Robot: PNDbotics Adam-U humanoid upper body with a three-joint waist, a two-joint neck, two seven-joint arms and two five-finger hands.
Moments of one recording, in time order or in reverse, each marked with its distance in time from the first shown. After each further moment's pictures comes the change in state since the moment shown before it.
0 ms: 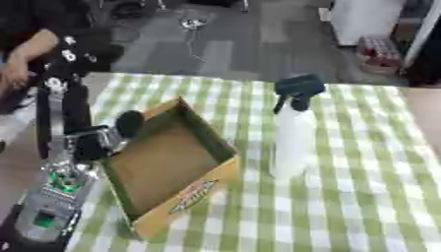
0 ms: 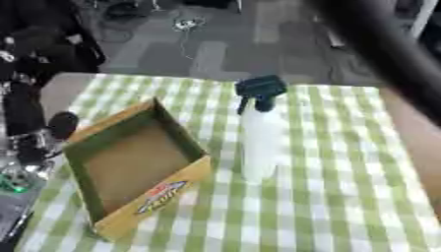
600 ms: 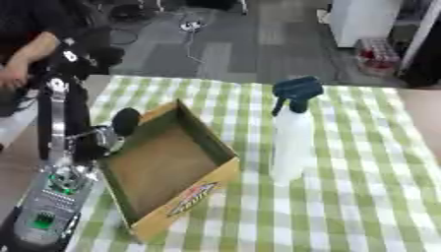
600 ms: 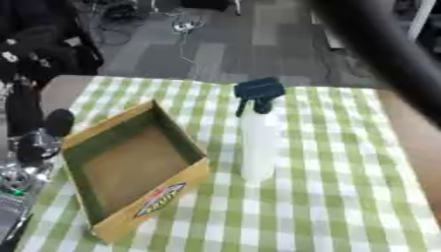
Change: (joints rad) left arm -0.014 0.025 0.000 0.000 -0.006 0.181 -0.058; right arm -0.004 0.000 0.000 0.000 0.000 -0.004 -0.005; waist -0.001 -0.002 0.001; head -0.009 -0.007
